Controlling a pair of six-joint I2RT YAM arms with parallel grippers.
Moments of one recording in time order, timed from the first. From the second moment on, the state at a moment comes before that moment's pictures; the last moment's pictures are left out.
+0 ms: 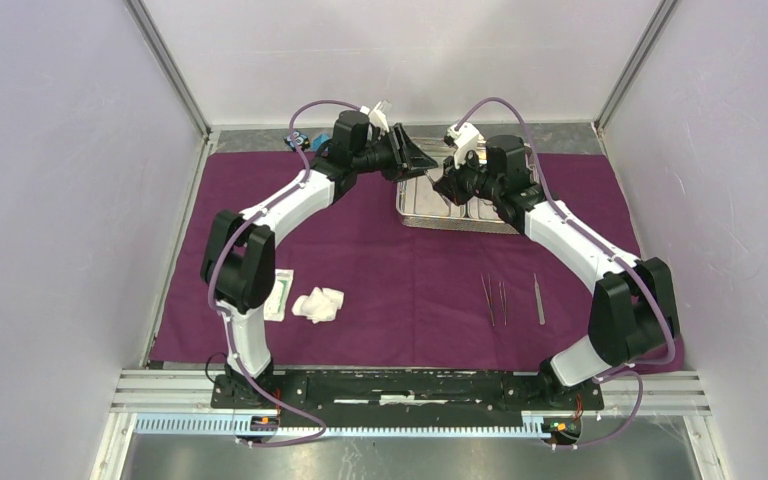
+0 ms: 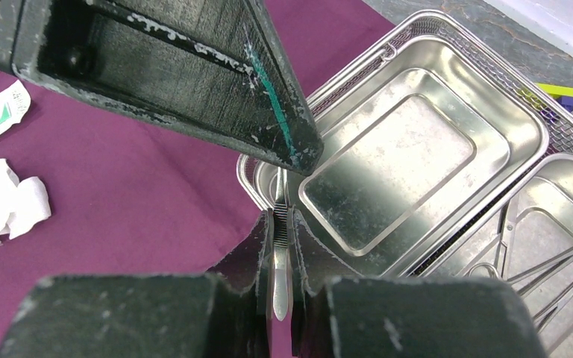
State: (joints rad) left arm -0.49 1.92 1.54 0.03 0.59 -0.89; right arm 0.38 1.53 1.15 -0.06 -0.41 -0.12
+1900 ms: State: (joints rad) left arm -0.50 1.93 1.56 0.05 0.84 -0.40; right arm 0.33 1.46 1.16 -0.24 -0.60 -0.24
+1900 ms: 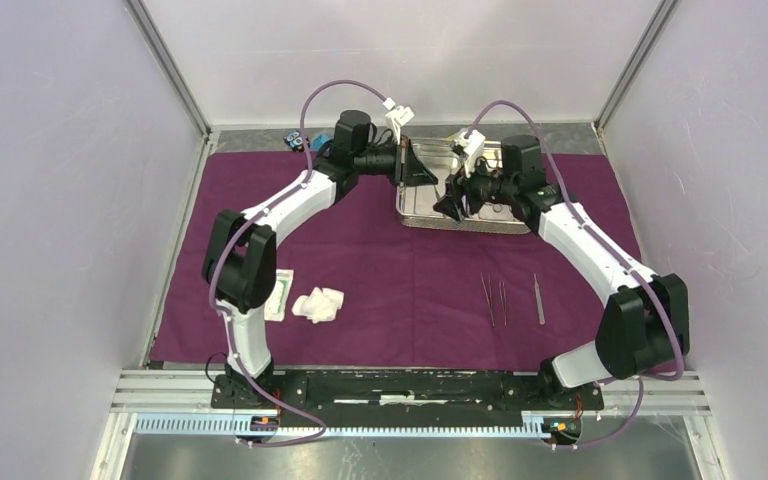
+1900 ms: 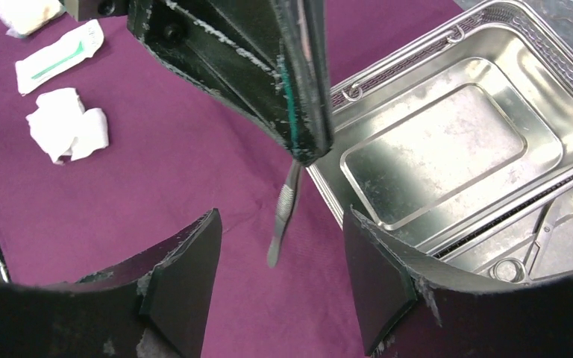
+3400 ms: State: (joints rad) left arm -0.49 1.85 1.24 0.67 1.23 -0.39; right arm 0.27 1.46 1.06 -0.25 -1.04 -0.30
